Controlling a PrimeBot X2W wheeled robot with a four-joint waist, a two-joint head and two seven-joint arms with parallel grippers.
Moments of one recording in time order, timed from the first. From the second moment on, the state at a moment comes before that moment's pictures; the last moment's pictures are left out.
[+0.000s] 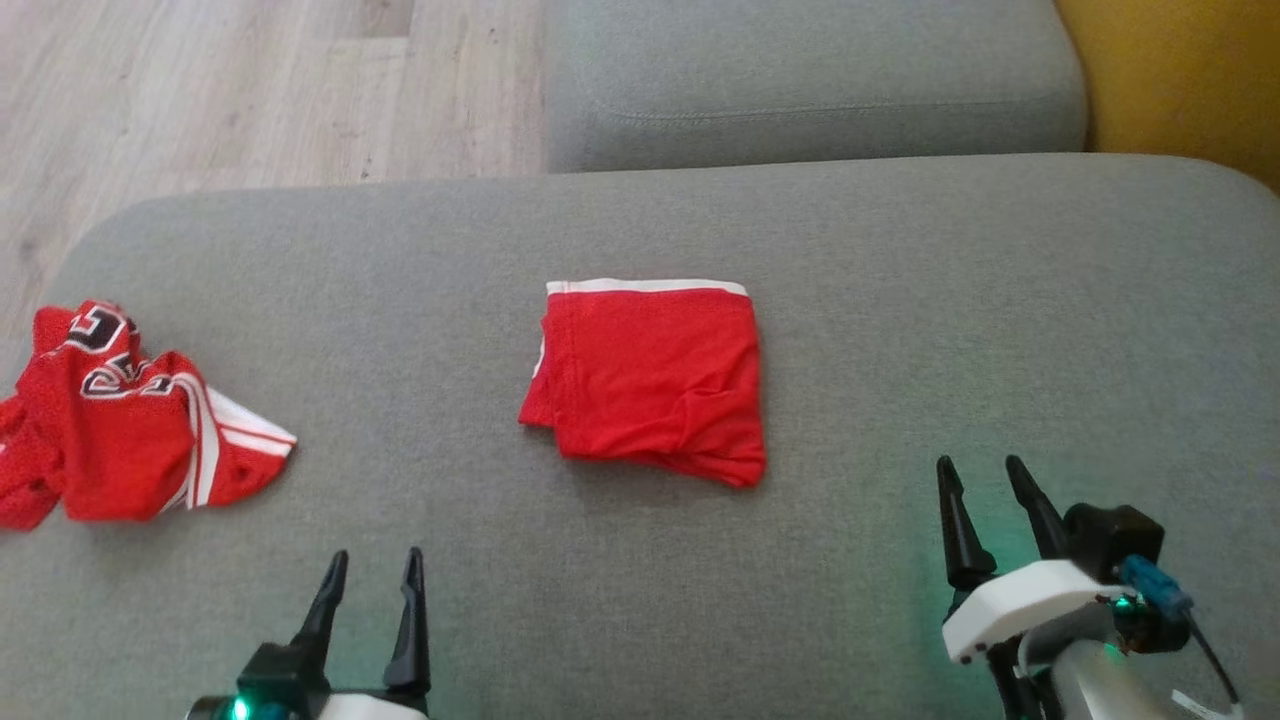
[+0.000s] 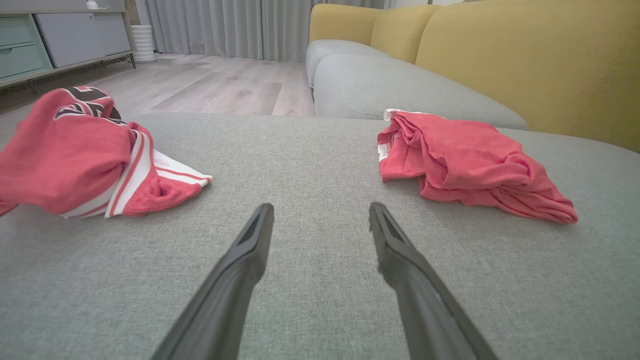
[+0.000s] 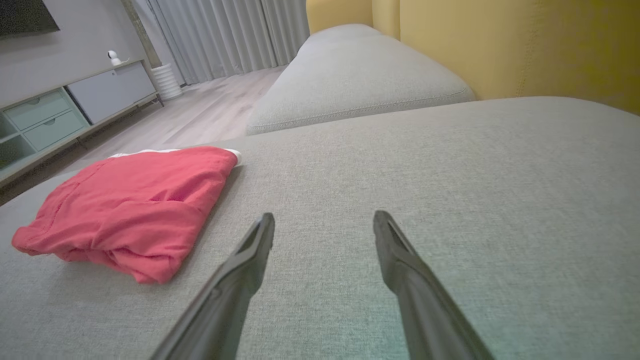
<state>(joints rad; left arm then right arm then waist) 0.03 0.04 -0.08 0.42 -0.14 -0.08 -0.25 -0.15 -0.05 0.05 0.63 0.19 0.13 -0.25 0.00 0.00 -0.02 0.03</state>
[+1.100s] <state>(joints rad) -0.13 0.04 -0.26 0.42 -0.20 -0.09 -0.25 -0.69 -0.06 0.08 1.22 0.10 0.13 -0.25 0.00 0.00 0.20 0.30</state>
